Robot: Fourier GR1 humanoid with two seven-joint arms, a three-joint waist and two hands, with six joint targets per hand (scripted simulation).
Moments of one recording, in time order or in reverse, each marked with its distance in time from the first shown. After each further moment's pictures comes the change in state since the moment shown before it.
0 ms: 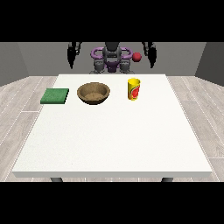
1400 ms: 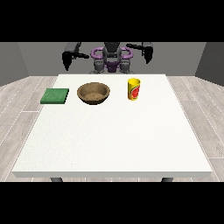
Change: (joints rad) left arm -0.077 -0.019 -0.050 -0.104 0.041 0.049 -0.142; right arm -0.138 -0.016 -0.119 0.053 -0.109 0.070 -0.197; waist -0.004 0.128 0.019
